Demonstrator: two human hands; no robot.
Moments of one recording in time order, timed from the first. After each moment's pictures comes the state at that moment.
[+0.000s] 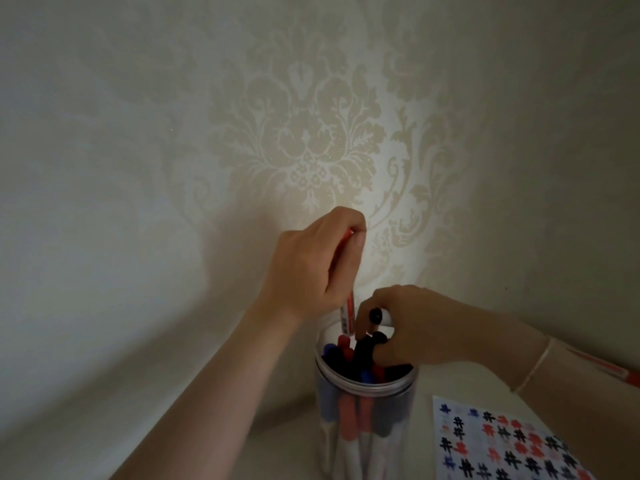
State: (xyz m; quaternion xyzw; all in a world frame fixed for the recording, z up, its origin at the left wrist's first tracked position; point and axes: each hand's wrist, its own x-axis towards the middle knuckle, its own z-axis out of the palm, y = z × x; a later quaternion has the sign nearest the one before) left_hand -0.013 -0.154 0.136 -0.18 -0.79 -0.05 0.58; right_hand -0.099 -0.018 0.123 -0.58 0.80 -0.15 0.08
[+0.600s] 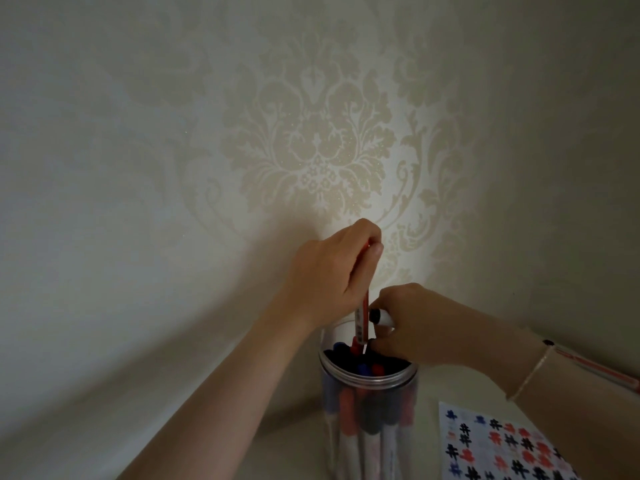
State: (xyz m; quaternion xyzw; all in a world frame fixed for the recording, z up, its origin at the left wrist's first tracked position) left_hand -0.018 -0.155 0.127 -0.11 -0.85 -0.04 0.51; right_hand -0.098 -0.029 0.121 -0.55 0.82 -0.14 0.05
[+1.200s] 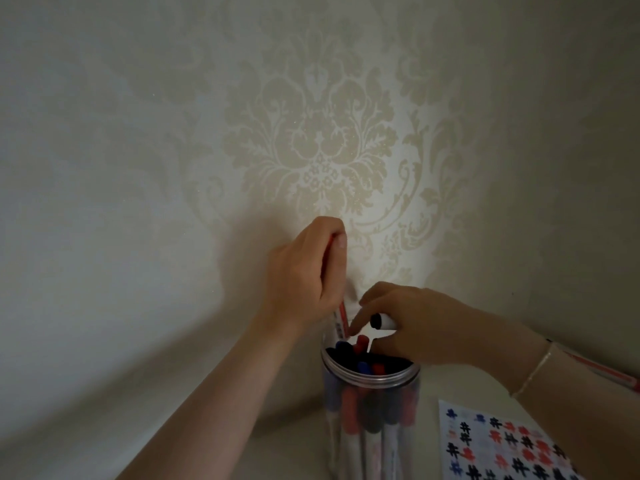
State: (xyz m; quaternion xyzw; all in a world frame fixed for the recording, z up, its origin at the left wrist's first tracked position) left_hand -0.012 -0.168 0.117 -0.09 -0.76 -0.05 0.64; right_hand -0.097 -0.026 0.122 -0.60 0.79 -0.11 0.04
